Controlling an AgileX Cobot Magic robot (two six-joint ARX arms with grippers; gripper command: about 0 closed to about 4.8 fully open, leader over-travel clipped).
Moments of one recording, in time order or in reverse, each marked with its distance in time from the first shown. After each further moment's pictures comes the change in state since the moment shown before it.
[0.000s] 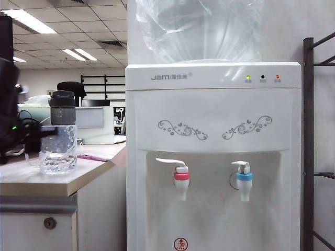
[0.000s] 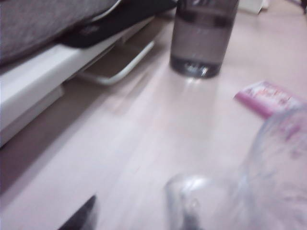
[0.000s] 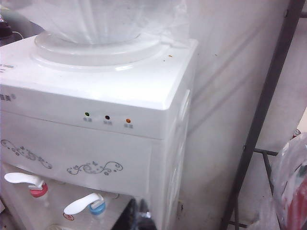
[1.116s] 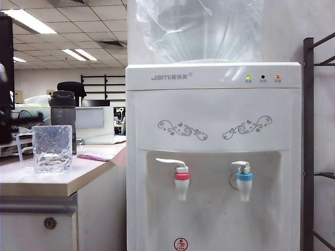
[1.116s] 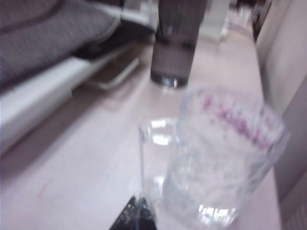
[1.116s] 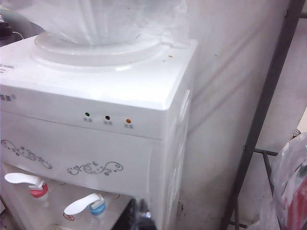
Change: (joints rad) left arm -0.083 -0.222 -0.338 0.264 -0.005 -0.003; right arm 0.000 -0.002 0.000 0.000 0.000 0.000
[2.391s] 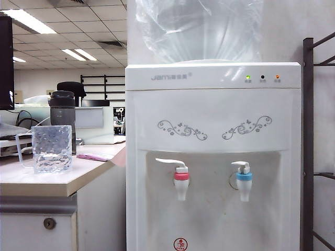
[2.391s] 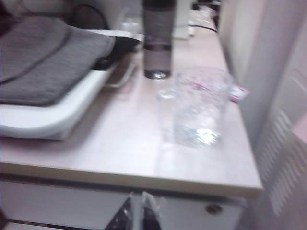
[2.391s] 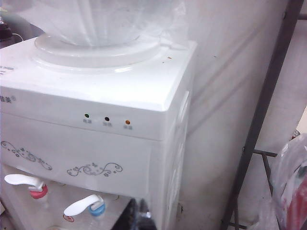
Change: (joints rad) left arm 0.150 -1.466 -0.291 -1.166 0.296 0.204; right arm 0.000 -0.005 0.000 0.000 0.000 0.000
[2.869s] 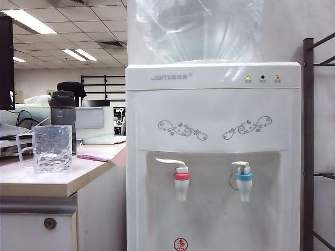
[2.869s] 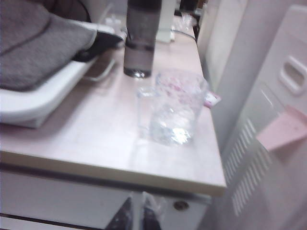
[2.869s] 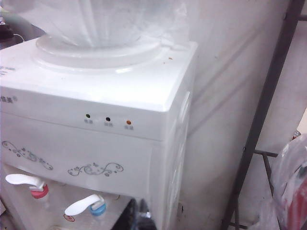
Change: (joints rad) left arm 0.005 -0.195 0.000 -0.183 0.079 -0.134; right arm 0.000 -0.002 0.000 -0.001 0.000 0.000
